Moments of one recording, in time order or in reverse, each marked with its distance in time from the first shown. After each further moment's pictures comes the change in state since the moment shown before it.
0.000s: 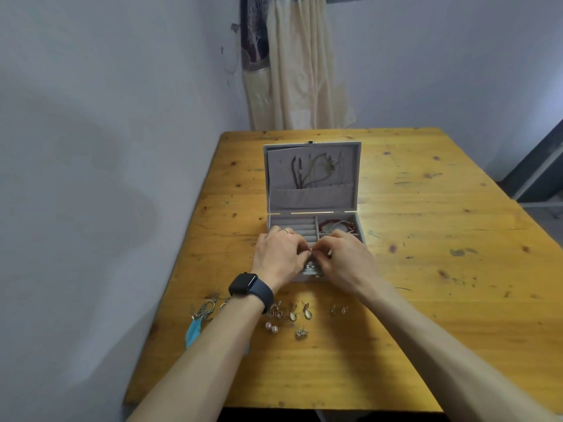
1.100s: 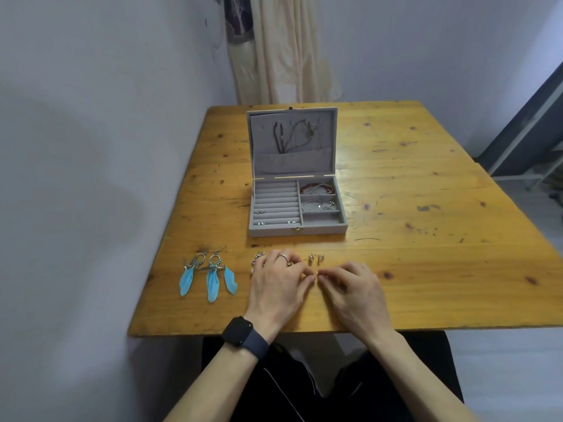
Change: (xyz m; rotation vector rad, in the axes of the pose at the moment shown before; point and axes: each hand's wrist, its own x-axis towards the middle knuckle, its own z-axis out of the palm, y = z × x) left_hand -0.134 0.036 0.046 -0.006 0.168 0.096; right_hand -0.160 0.024 0.019 0.161 0.211 0.061
